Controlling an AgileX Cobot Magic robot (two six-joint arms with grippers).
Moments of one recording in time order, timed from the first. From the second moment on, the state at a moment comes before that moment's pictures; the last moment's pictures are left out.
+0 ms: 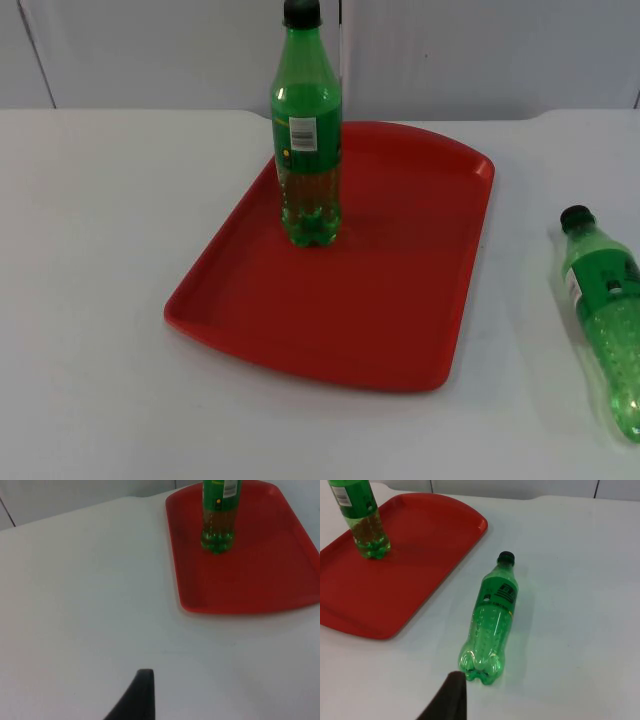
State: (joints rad) right arm 0.12 0.00 -0.52 0.08 1.08 -0.08; left arm -0.34 0.00 -0.50 -0.03 1.07 0.08
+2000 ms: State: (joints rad) right arm 0.12 0.50 -0.78 0.10 1.05 -0.05; left arm -0.34 0.00 -0.50 -0.03 1.08 0.08
